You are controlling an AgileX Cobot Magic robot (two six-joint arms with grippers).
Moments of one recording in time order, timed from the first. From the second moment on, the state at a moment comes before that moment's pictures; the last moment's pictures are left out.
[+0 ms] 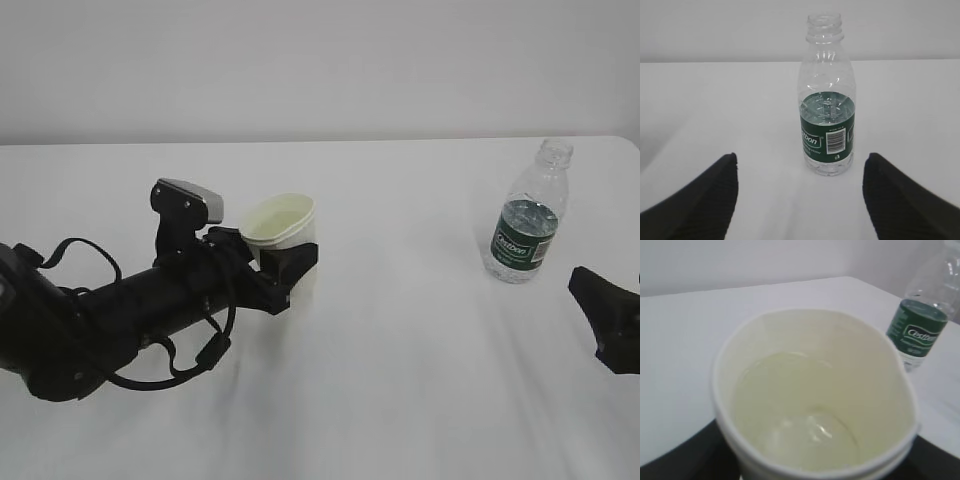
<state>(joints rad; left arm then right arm) -0.52 2.11 -0.74 0.28 -1.11 -0.31 0.04 1.50 -0.06 -0.15 -1.14 0.08</state>
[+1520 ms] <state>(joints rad) -0.50 2.04 -0.66 -0.36 -1.12 0.00 0.04 1.50 -0.06 -0.15 -1.14 0.08</state>
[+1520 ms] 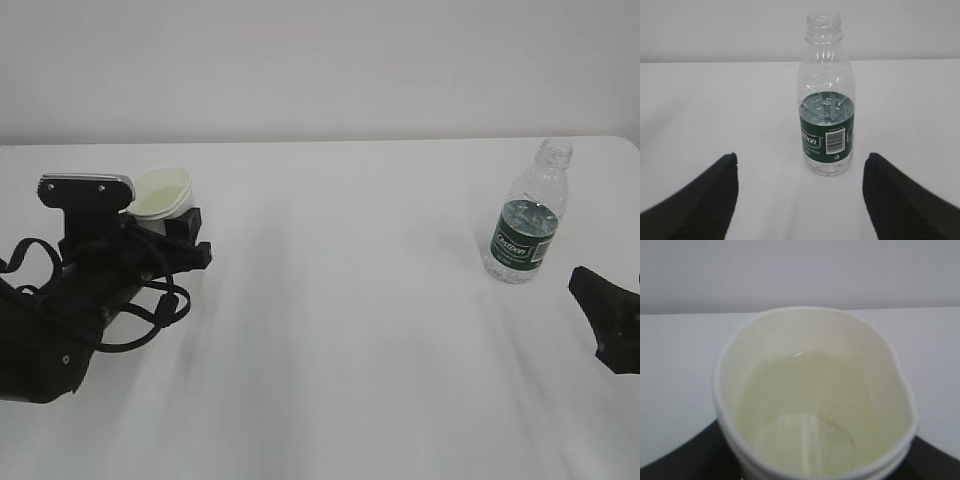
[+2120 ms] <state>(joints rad) -0.44 2.10 -0.69 -0.15 -1.12 0.00 0.04 1.50 -0.06 -0.16 -1.14 0.08</state>
